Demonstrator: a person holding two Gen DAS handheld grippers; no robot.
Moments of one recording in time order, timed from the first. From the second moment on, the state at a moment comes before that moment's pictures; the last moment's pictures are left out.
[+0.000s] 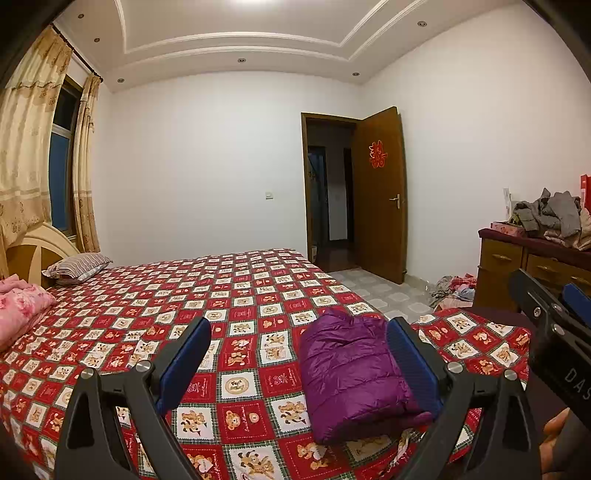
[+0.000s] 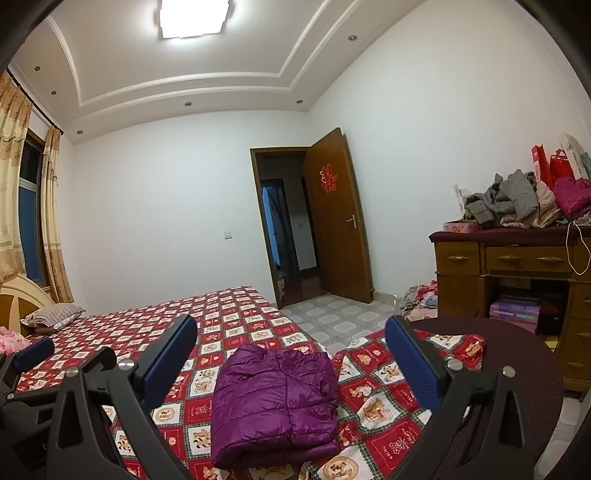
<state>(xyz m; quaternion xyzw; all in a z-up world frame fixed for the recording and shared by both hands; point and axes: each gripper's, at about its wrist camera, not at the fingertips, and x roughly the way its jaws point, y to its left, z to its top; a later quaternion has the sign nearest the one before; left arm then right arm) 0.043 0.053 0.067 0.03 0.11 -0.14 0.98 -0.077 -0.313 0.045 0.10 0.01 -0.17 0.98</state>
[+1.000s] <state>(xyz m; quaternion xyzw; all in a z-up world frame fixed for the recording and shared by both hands) 0.054 0.054 0.066 0.03 0.12 -0.14 0.98 -0.076 -0.319 0.044 0.10 0.01 -0.18 0.98</state>
